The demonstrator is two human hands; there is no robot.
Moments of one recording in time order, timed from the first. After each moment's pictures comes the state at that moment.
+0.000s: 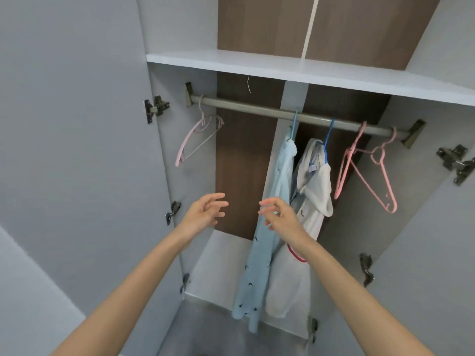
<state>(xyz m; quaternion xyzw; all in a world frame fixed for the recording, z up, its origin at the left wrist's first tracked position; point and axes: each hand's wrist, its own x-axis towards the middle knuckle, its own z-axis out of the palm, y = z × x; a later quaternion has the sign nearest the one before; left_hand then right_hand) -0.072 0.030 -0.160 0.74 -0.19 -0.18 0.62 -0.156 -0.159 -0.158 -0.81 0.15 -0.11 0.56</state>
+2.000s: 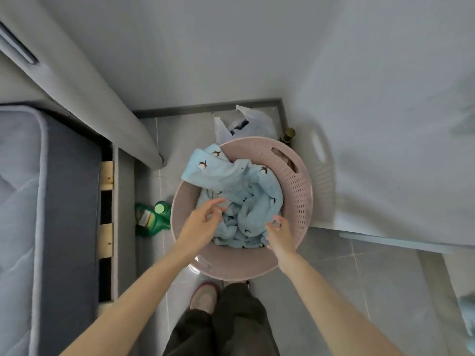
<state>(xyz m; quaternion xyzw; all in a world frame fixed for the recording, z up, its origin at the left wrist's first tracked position) -0.331 0.660 -0.707 0.67 0.43 -0.08 0.60 -0.231 0.508 -0.777 -0.78 0.16 0.45 0.41</state>
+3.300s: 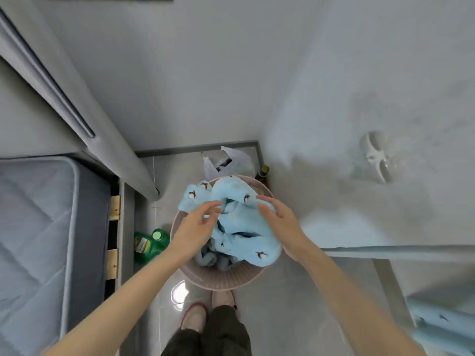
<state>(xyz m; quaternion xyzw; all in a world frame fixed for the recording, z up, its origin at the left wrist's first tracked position) -0.318 0.669 -0.574 0.72 0.36 -0.04 0.59 -0.185 0.518 -0.556 -0.75 -0.09 0.42 0.50</state>
